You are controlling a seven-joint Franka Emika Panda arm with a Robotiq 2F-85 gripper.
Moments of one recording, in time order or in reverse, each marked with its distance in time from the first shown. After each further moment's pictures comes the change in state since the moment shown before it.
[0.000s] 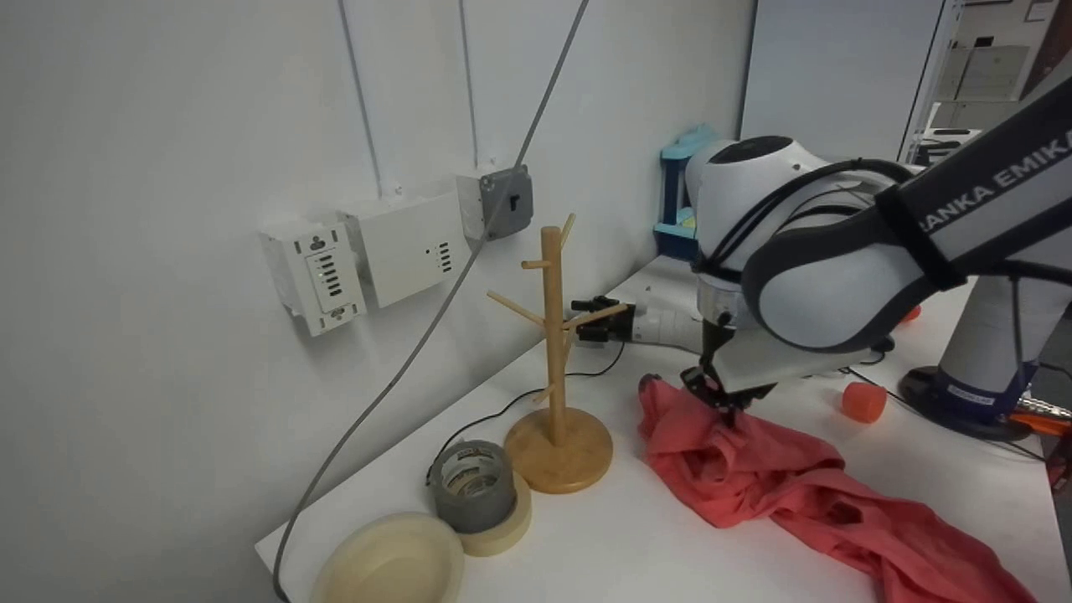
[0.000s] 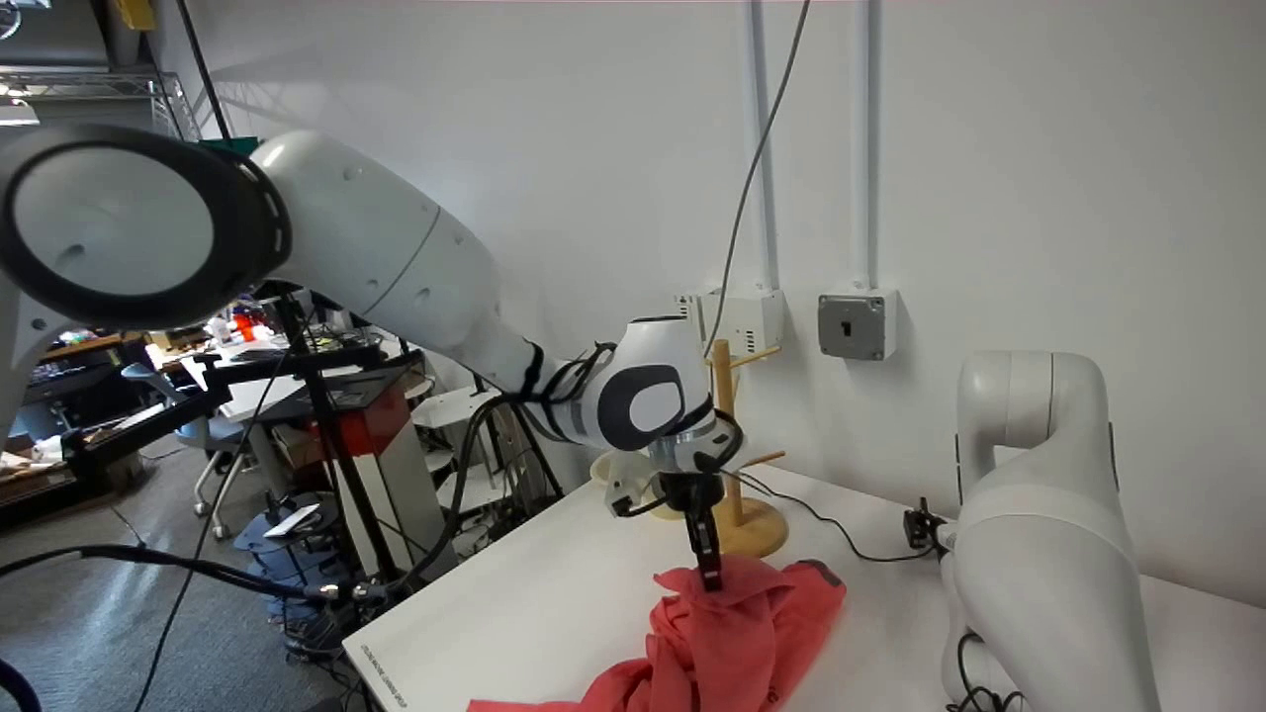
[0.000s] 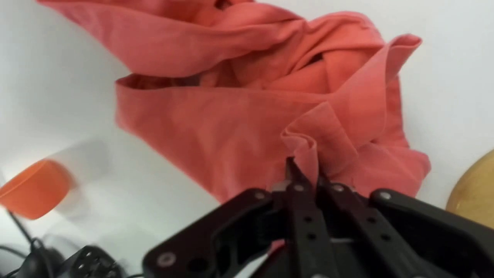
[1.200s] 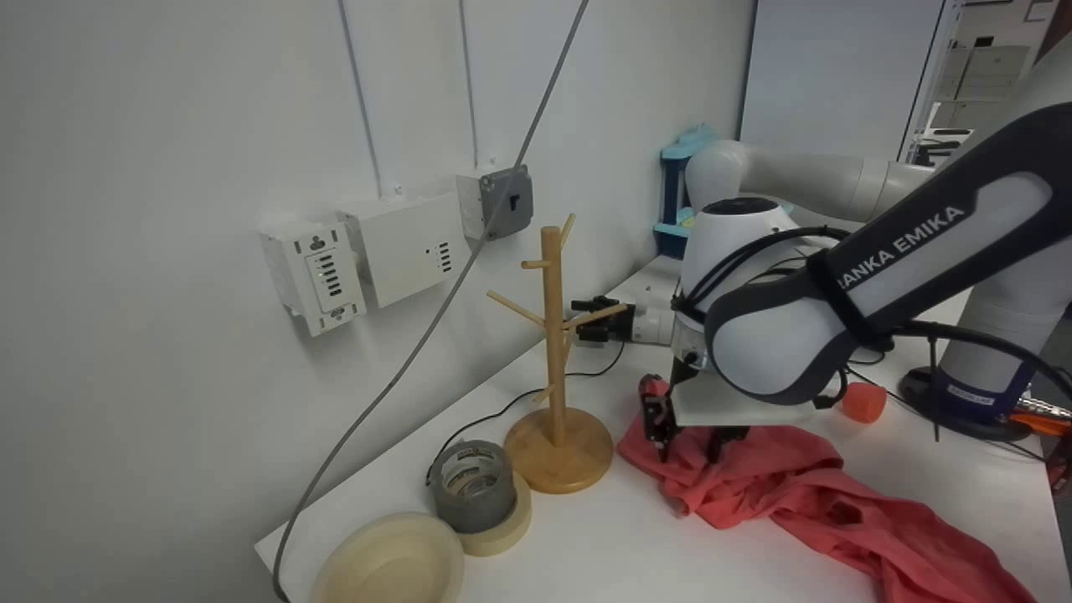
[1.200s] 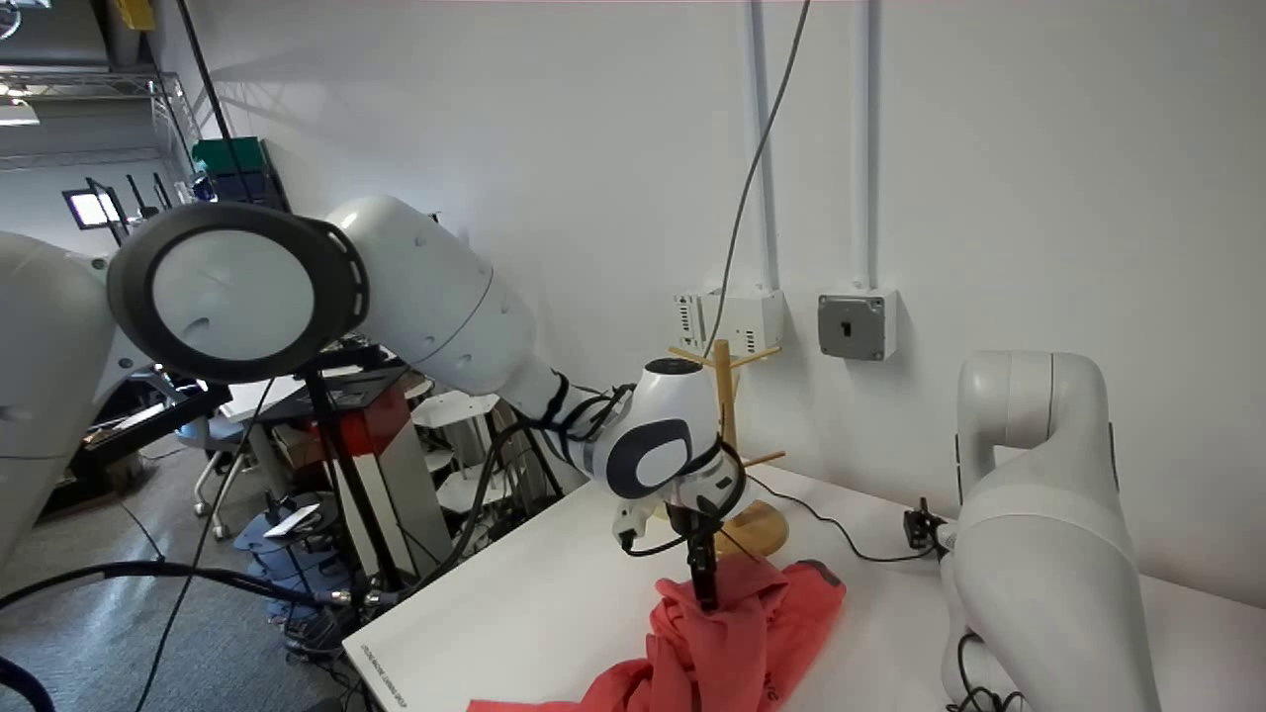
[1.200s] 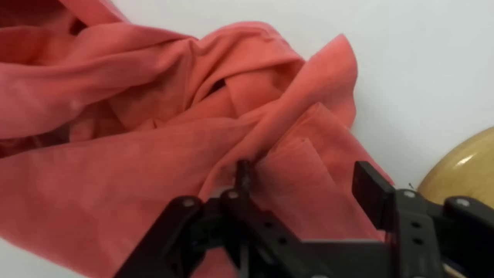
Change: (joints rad) arm -0.063 0.154 0.099 0.079 0.185 0.157 -0.004
